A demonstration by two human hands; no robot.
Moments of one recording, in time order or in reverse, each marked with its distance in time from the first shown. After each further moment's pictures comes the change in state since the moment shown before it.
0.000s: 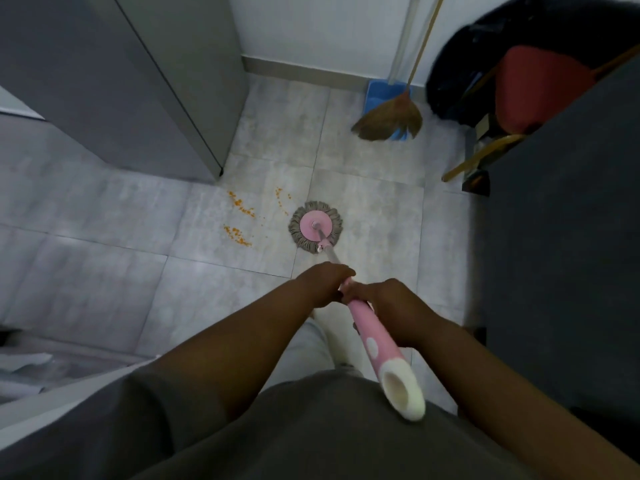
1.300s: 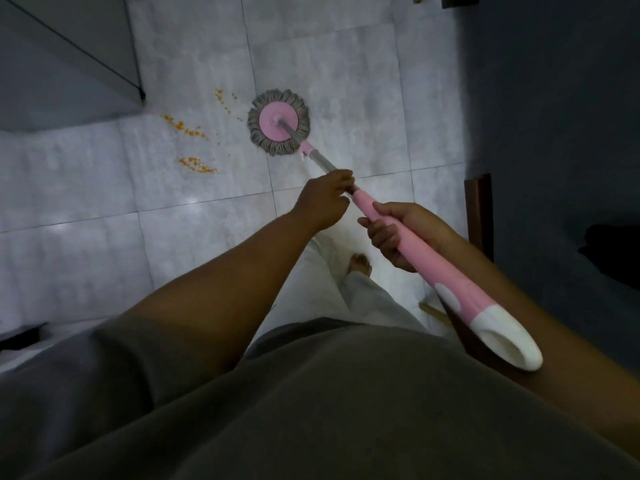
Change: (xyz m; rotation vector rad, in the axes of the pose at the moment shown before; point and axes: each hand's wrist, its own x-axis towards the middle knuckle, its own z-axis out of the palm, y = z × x) left_hand 0.043 0.013 0.092 -0.369 0.047 -0.169; right_hand -0.033 0.089 0.063 2.047 -0.221 0.812
